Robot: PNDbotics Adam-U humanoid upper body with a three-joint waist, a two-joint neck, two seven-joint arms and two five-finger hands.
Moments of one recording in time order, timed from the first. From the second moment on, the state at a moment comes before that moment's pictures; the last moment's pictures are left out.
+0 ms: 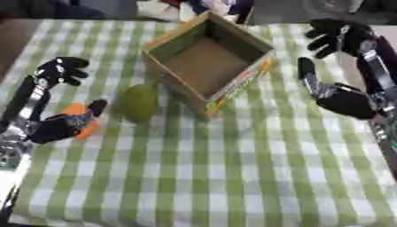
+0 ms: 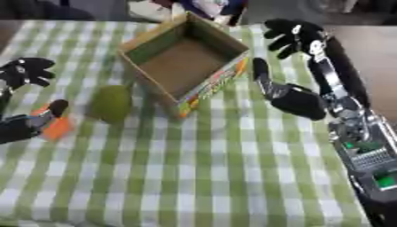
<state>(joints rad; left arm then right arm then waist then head) -0.16 0.45 0.00 -1.78 -0.37 -0.24 -0.08 -0.39 -0.44 0.24 -1.87 0.39 -0.10 -0.03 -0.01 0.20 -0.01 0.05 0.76</state>
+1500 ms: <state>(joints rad) -0.14 0.49 0.02 -1.65 -0.53 -0.15 -0.10 -0.39 -0.44 0.24 -1.87 0.39 -0.10 -0.03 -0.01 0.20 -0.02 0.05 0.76</state>
